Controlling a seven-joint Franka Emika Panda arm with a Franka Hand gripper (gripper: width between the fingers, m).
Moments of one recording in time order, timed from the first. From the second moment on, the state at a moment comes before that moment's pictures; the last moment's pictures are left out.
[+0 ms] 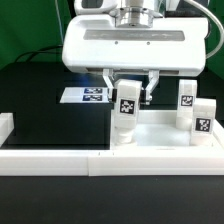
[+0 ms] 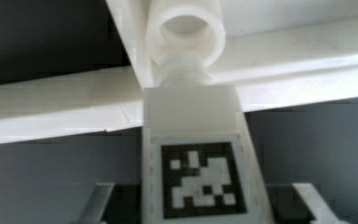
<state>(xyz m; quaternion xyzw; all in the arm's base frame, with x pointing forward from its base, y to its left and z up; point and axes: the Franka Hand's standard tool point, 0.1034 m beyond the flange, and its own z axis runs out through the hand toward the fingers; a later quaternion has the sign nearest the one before) 0.620 0.004 0.091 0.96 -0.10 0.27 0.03</state>
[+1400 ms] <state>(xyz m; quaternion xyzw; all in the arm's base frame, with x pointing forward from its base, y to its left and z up) 0.611 0.006 0.071 0.96 -0.07 0.26 0.04</state>
